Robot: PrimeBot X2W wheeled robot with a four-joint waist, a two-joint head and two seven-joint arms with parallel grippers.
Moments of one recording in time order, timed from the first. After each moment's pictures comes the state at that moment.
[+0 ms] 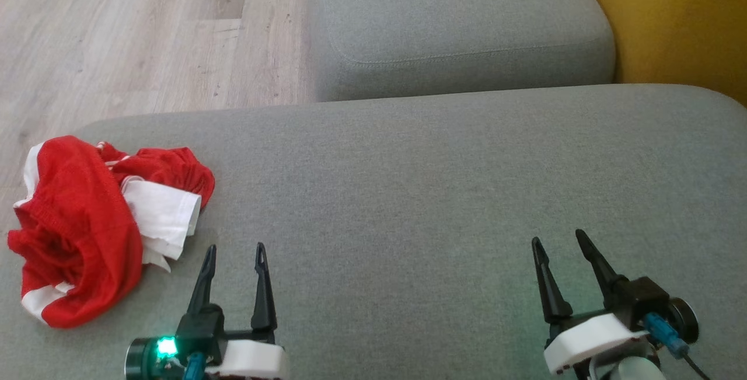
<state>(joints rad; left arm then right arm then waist) 0.01 0.05 -0.25 0.27 -0.14 0.17 -0.25 0.01 -0.04 0.08 0.35 0.03 0.13 -0.25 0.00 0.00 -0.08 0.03</state>
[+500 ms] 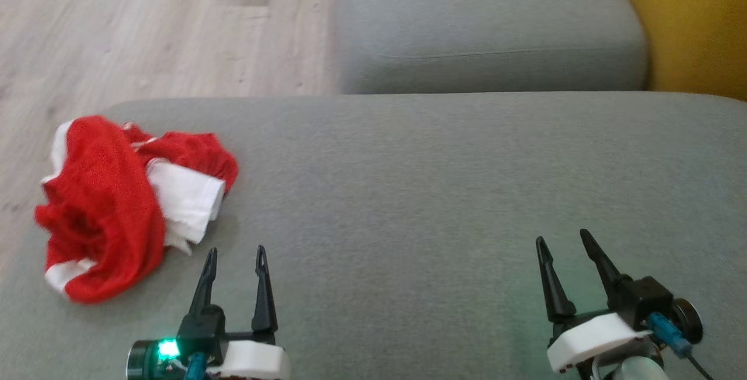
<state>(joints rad) 0.00 0.05 -0.25 0.29 -0.15 0.18 -0.25 0.01 -0.04 0.07 0.35 0.03 0.13 -0.25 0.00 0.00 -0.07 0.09</state>
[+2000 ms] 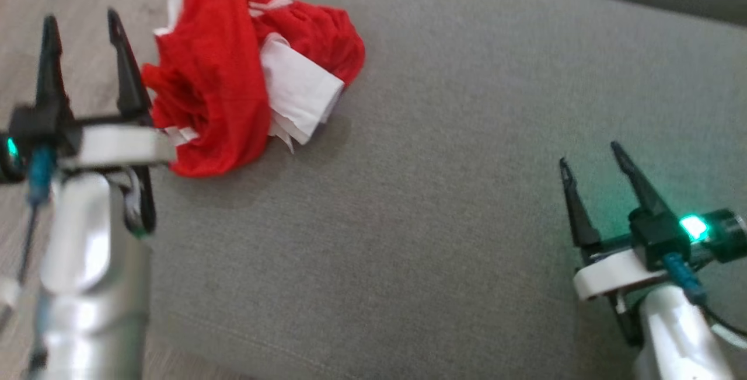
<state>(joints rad) -0.54 0.12 0.03 0.40 -0.10 0.06 -0.26 -0.13 -0.07 0.01 0.24 -0.22 0.13 -0.25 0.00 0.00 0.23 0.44</state>
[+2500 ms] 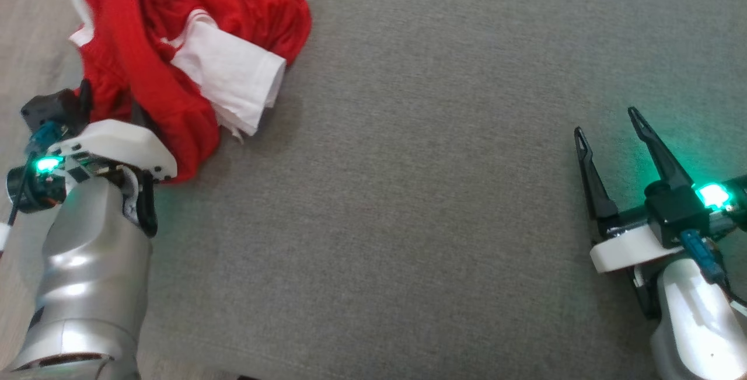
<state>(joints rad) -0.83 0.15 0.07 1.11 -0.20 -0.04 -0.18 -0.20 -0.16 0.03 0.21 -0.23 0.13 -0.25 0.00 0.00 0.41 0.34</state>
